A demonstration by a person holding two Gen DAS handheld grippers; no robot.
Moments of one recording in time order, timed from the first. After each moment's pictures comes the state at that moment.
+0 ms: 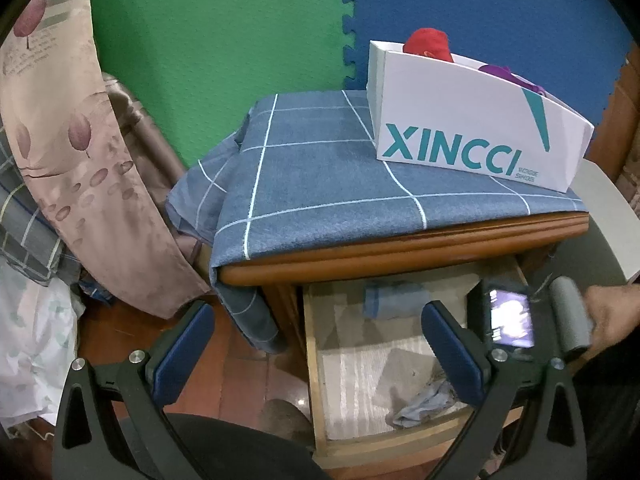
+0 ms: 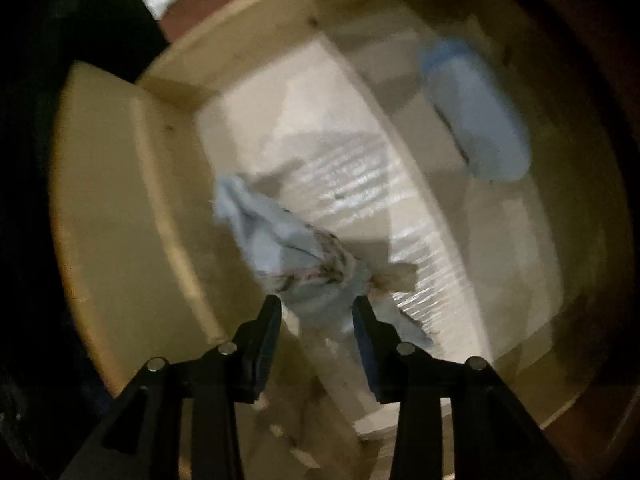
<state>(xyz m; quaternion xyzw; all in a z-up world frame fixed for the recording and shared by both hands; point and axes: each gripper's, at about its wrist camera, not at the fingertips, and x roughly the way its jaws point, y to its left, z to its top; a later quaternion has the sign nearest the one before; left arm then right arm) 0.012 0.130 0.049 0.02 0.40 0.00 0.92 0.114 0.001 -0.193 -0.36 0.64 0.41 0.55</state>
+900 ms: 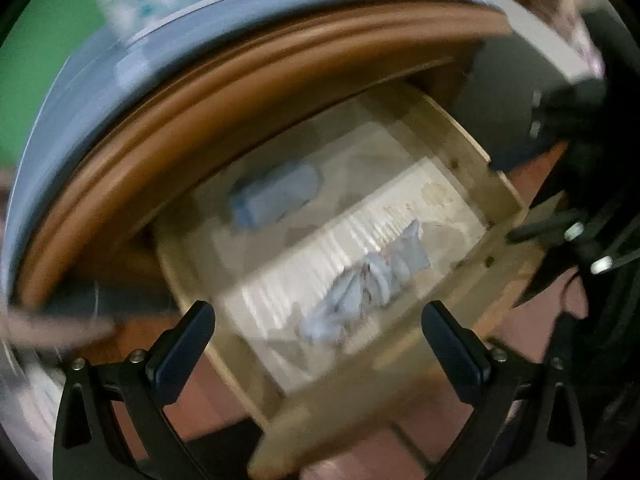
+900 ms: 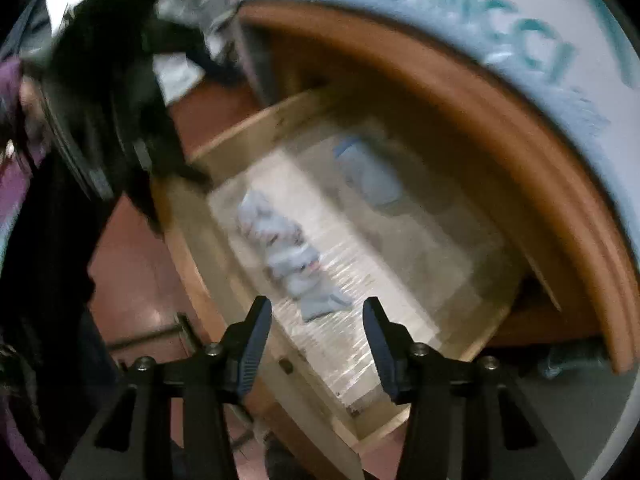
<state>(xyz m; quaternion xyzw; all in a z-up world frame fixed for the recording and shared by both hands) 0.043 0.026 -0.042 0.19 0.56 -0.21 0.78 0.091 -0.129 0.044 -0.25 0.48 0.40 0.74</state>
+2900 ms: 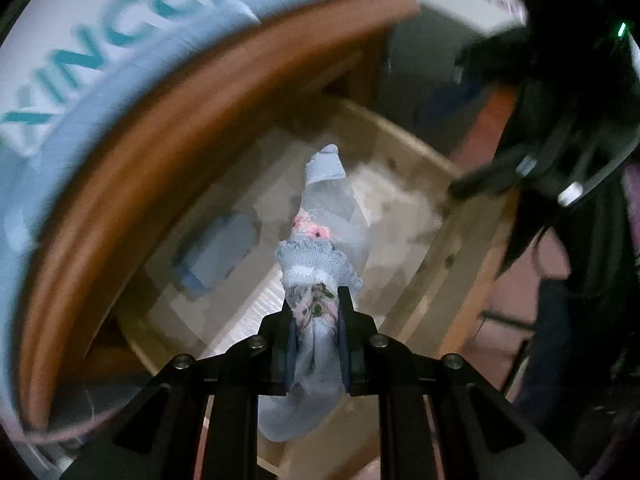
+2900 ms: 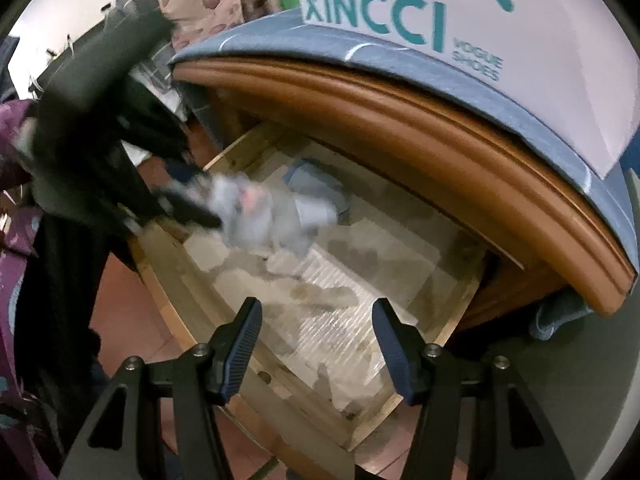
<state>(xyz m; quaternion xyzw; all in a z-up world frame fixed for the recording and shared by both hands) 0.042 0.013 -0.035 0.23 0.52 -0.33 0.75 0.064 -0.152 0.057 -0.17 0.49 0.35 0.78</state>
